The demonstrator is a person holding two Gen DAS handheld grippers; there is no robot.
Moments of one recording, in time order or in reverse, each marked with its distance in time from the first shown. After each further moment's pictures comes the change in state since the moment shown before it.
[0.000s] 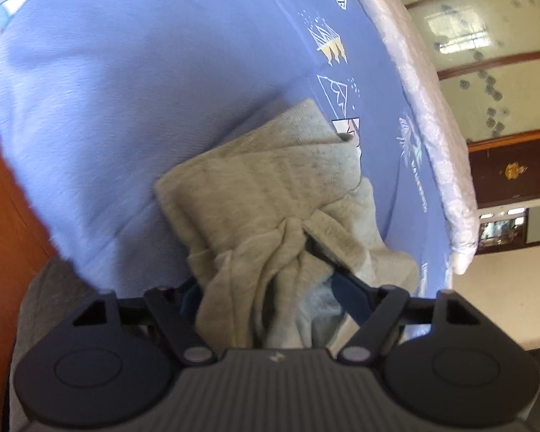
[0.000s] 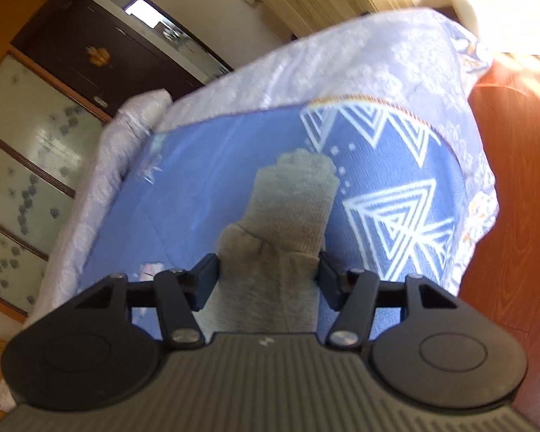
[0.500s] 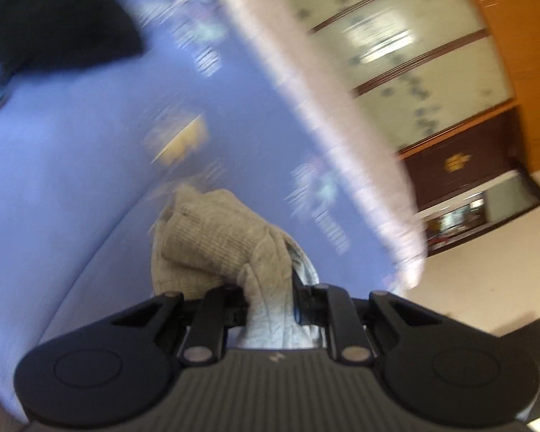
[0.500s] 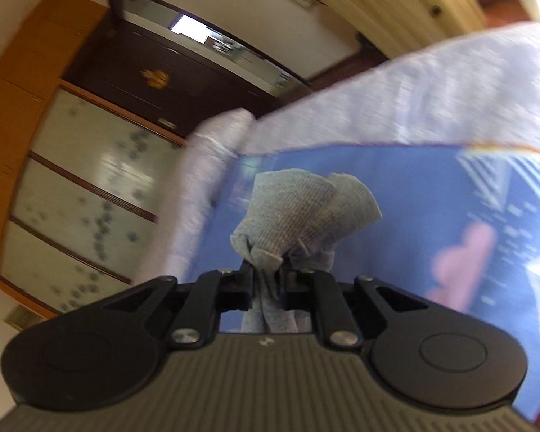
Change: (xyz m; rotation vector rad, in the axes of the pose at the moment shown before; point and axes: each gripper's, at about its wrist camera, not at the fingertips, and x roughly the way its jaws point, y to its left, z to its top) left arm -0.054 -0.155 0.083 0.220 -0.153 -0.186; right arm 0.003 0.099 0.071 0.091 -0.034 0.320
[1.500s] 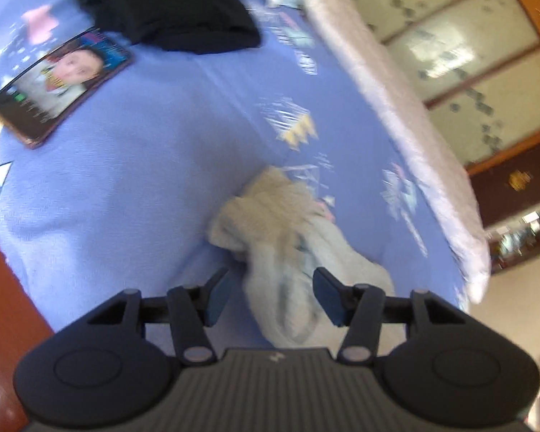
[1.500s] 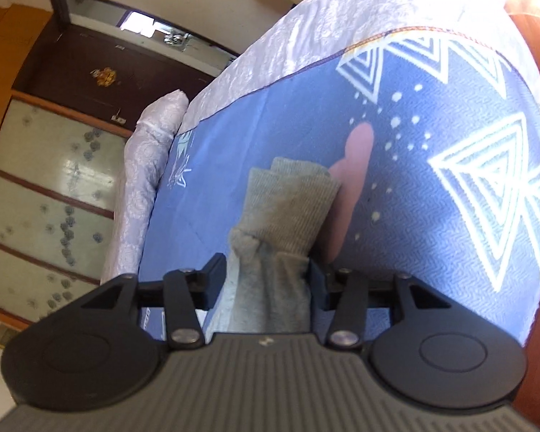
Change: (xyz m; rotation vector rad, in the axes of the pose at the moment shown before) left arm -0.018 0.077 -0.058 -0.061 -0.013 0.239; right arm 0.003 -0.108 -0.057 0.098 0.069 -0.163
